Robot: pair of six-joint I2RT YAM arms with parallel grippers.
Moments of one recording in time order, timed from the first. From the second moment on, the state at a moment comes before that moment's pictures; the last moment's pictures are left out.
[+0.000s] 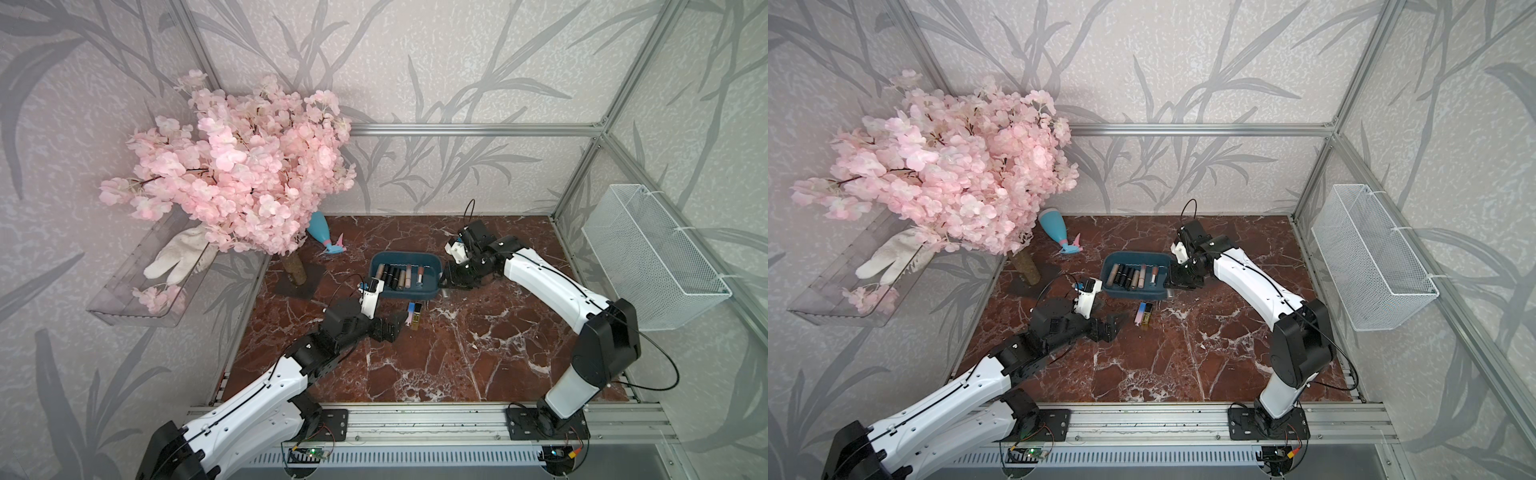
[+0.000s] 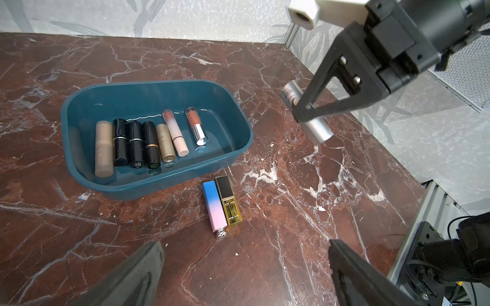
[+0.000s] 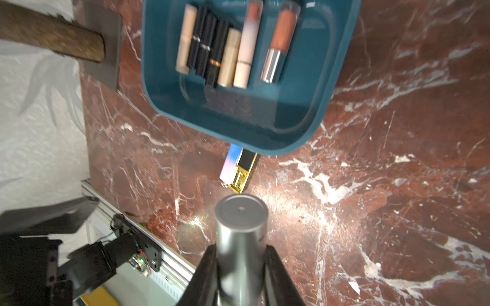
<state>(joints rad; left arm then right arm) -0.68 0.85 0.52 -0.10 0.09 -0.33 0.50 1.70 1.52 -0.93 -0.39 0.49</state>
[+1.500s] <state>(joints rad) -0.66 0.67 0.56 -0.34 -0.07 -0.35 0.58 2.56 2.47 -1.22 -0.20 0.55</state>
